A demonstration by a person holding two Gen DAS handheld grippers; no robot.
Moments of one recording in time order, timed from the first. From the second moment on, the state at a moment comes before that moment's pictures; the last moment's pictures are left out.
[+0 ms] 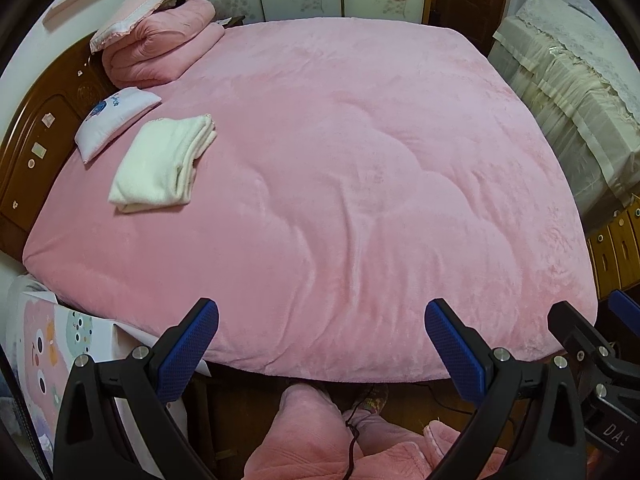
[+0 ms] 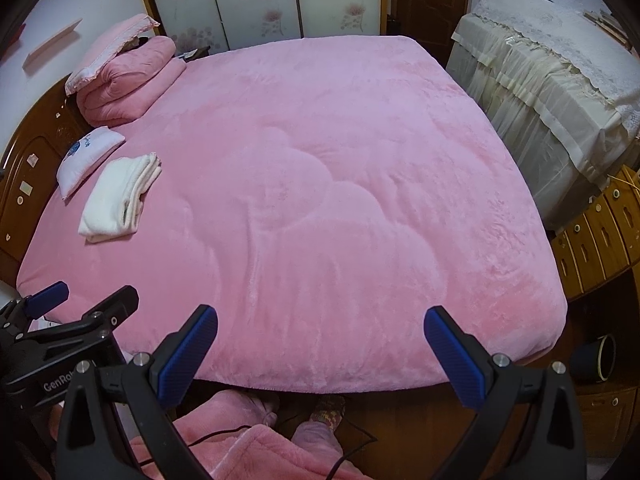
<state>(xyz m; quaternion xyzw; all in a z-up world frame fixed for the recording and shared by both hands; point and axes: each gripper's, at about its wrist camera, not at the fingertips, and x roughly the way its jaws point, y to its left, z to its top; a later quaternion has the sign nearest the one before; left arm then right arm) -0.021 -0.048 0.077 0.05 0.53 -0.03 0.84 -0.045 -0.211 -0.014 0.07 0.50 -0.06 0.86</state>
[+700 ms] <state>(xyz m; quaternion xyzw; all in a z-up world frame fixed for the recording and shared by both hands) -0.034 -0.049 0.076 0.05 0.52 -0.04 0.85 -0.051 -0.206 -0.012 0.06 0.50 -0.05 0.86</state>
